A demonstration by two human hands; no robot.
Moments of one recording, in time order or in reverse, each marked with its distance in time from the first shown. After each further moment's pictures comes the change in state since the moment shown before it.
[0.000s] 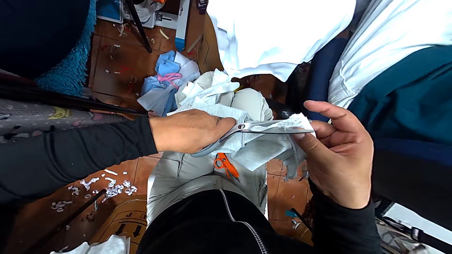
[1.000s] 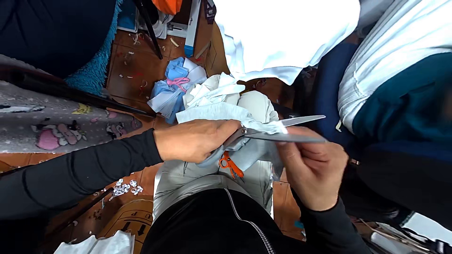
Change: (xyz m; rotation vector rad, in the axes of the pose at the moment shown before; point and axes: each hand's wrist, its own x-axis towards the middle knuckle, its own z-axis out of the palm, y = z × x) left_hand -0.013 0.025 0.009 -0.238 0.162 -0.058; right_hand -0.012 0.001 0.037 -0.272 -0.040 -0.391
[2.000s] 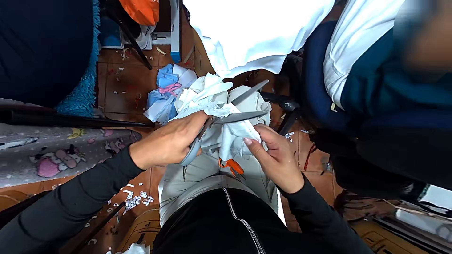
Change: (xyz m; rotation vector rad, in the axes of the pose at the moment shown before) left_hand -0.015 -0.015 -0.002 0.029 0.114 -0.088; right_hand -0.029 0.035 0.020 0.037 -0.062 0.197
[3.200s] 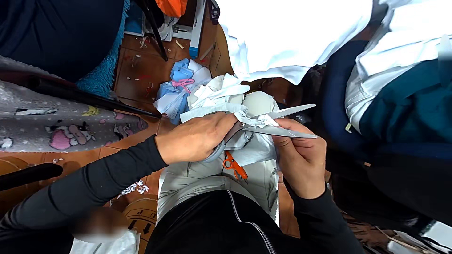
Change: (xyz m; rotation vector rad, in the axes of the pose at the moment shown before) left_hand 0.010 0.017 0.010 0.094 -0.003 -0.035; right_hand 0.027 -0.024 -0.006 0.162 0.053 -0.067
